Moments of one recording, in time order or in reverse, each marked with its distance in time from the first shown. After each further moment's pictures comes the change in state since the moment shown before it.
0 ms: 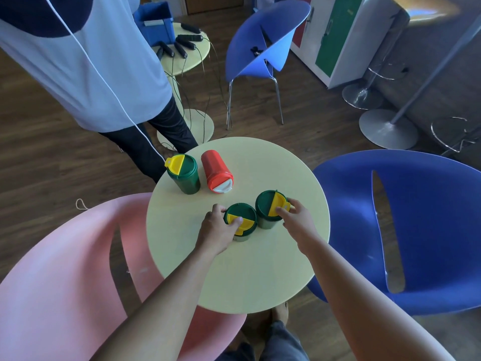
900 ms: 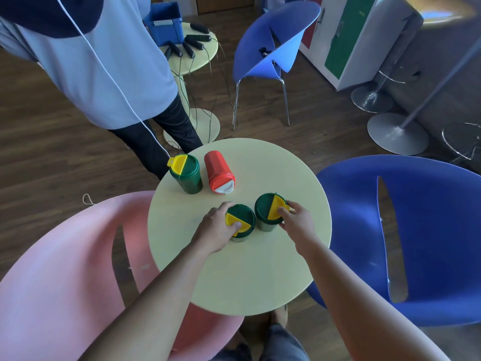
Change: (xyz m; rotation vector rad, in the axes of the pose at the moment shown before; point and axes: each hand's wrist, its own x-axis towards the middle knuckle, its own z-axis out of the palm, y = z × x) left_hand 0.005 0.001 -0.011 0.141 -0.097 0.151; right_hand 0.008 0.000 0.002 0.041 -0.001 0.039
